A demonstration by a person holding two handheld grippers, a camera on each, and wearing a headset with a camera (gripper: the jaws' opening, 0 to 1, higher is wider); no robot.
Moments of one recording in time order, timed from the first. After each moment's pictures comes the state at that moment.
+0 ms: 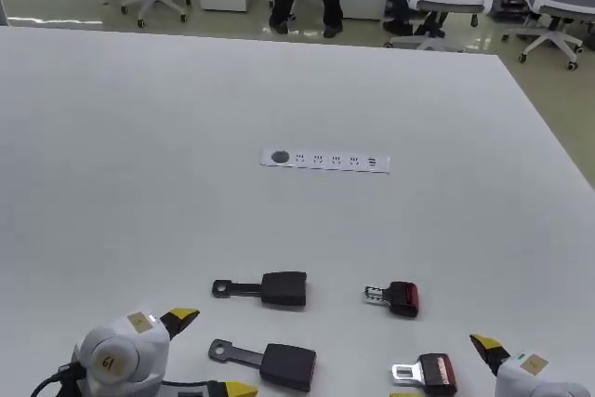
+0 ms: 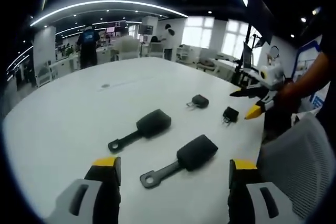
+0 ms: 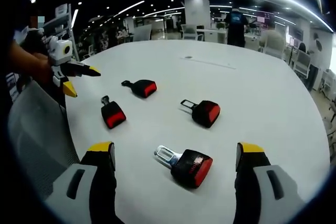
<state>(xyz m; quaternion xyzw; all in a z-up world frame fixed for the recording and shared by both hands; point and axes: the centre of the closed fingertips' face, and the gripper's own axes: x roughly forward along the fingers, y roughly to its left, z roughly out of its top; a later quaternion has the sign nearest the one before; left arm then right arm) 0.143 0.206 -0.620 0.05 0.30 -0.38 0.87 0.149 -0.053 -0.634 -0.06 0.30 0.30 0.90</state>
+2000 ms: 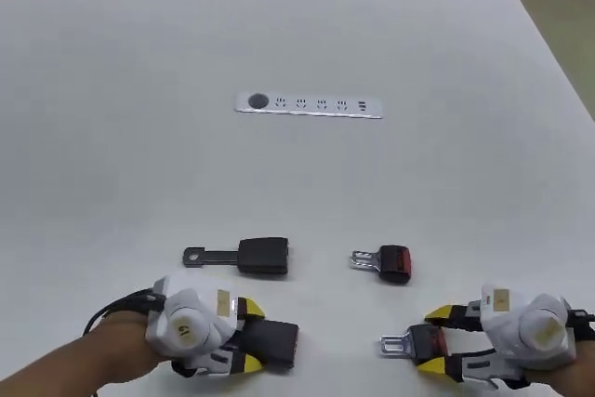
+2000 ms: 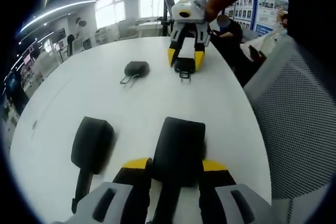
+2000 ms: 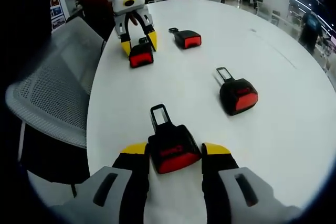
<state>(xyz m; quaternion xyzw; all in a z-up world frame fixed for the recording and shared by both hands) 0.146 0.135 -0.691 0.25 0.32 -0.60 0.69 0.149 -0.066 -0.685 -0.23 0.39 0.53 0.72</state>
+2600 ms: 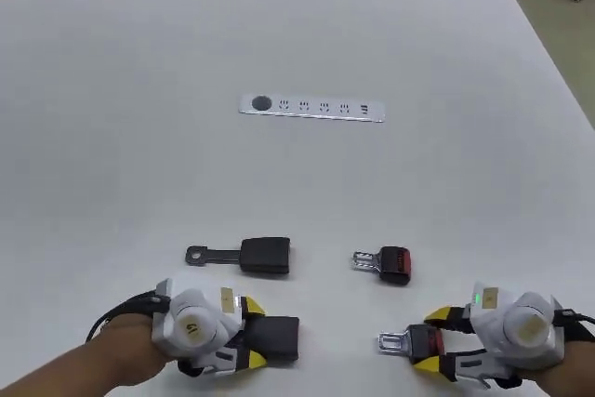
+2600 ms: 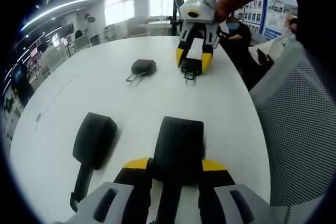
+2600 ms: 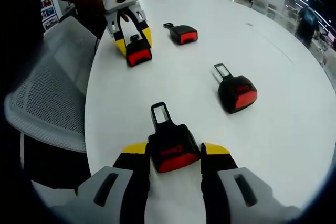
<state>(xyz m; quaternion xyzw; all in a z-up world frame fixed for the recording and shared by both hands) 0.149 0.131 -0.693 0.24 0.33 -0.58 0.71 0.150 -0.071 -0.694 -0.23 0.41 0.50 0.72</state>
